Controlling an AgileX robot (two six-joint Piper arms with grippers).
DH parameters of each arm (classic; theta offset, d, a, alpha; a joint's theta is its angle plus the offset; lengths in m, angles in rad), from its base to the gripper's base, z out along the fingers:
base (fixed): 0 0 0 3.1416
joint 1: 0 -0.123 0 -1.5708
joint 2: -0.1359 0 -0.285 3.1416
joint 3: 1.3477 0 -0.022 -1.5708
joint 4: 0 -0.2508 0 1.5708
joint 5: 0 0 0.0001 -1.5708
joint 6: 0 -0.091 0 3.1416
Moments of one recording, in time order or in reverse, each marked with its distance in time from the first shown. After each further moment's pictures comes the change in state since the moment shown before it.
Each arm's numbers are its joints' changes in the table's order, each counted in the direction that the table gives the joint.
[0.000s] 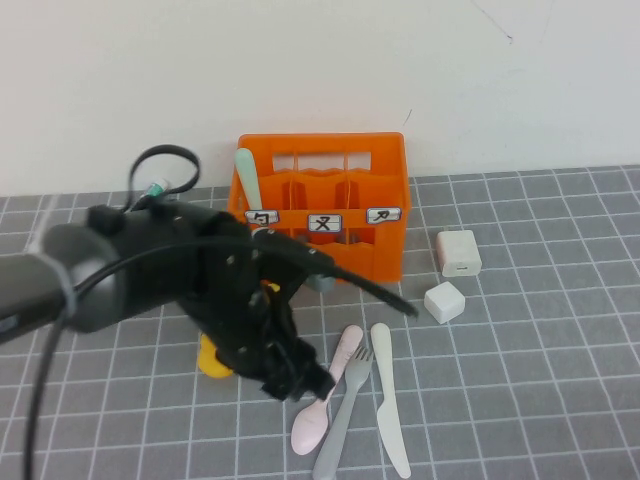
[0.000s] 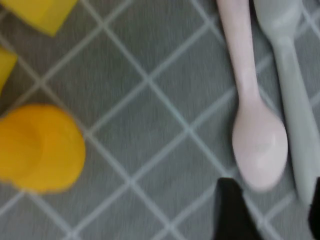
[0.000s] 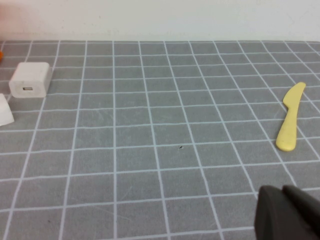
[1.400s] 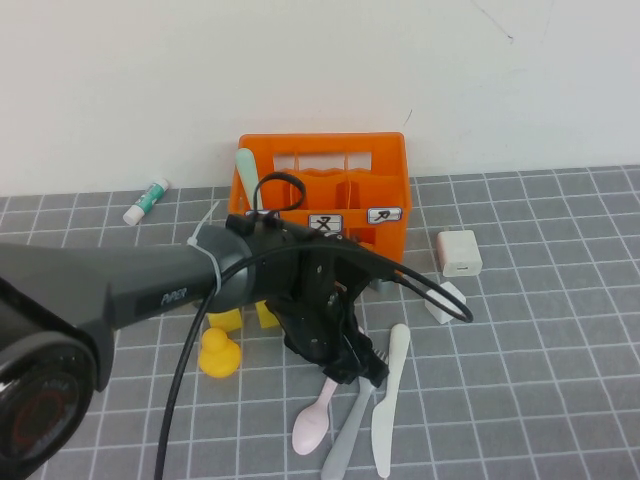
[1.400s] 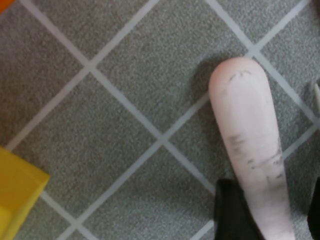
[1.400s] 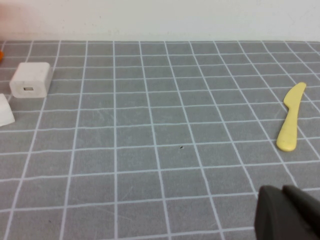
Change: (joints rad) right arm 0.000 0.000 0.000 0.000 0.000 0.000; left arm 0.063 -0.345 -0.245 -0.012 -0.129 -0.024
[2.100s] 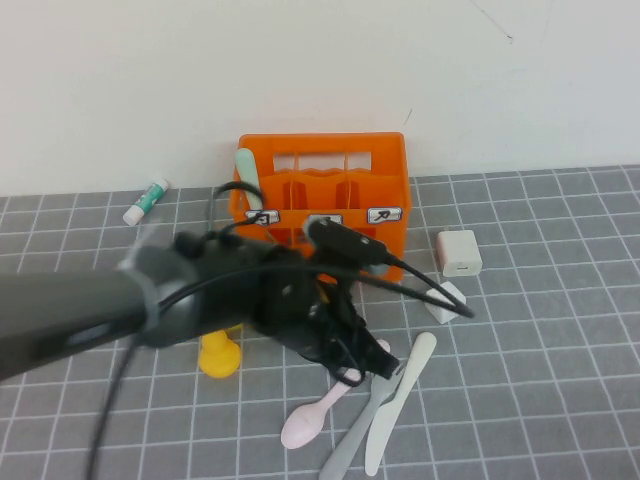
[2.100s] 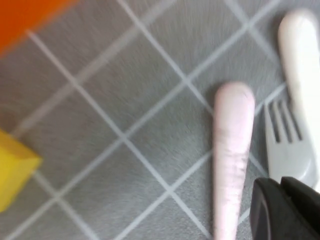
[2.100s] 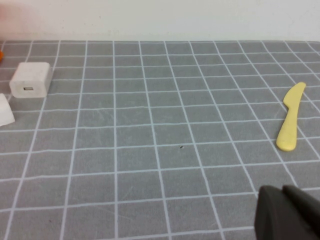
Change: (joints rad) right arm 0.000 0.000 0.000 0.000 0.000 0.000; left arm 0.025 0.200 0.201 0.114 -0.217 -0.002
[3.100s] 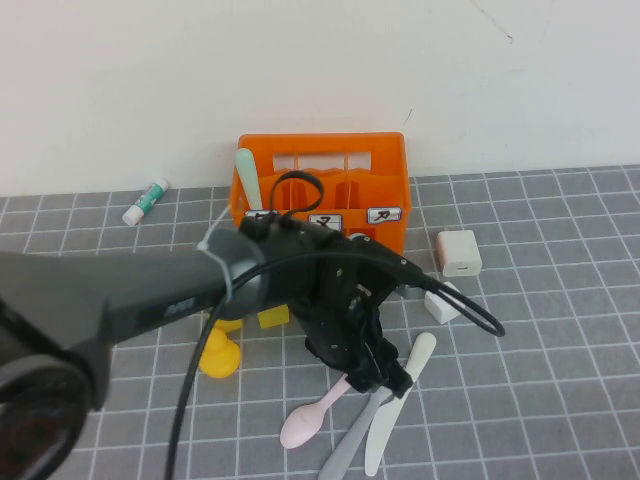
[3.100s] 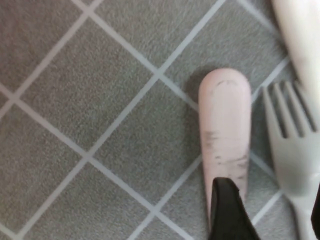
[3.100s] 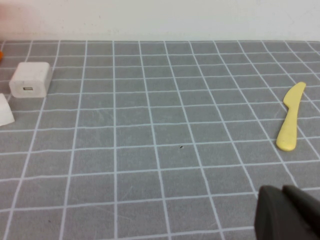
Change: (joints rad) right arm 0.000 0.000 0.000 0.000 0.002 0.000; left arm 0.031 -0.152 -0.196 -0.082 0.226 -0.040
